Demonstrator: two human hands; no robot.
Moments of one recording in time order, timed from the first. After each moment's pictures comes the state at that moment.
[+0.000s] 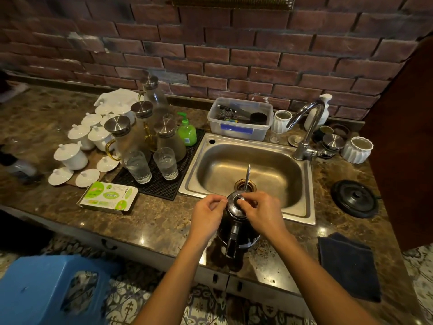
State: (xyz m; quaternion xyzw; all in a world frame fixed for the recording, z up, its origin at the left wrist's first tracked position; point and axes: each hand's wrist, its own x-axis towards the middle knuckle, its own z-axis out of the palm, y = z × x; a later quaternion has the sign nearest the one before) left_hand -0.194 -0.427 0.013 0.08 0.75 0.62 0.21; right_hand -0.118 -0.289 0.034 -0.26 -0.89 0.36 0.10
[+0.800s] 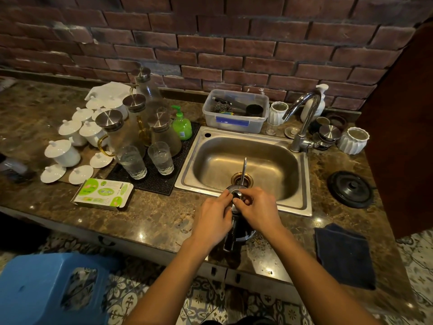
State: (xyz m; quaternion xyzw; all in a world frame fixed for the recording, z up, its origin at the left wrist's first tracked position) left_hand -0.180 -0.423 0.008 0.34 0.89 0.26 0.12; right_hand -0.116 -0.288 0.020 -0.24 -0.91 0.33 0.09
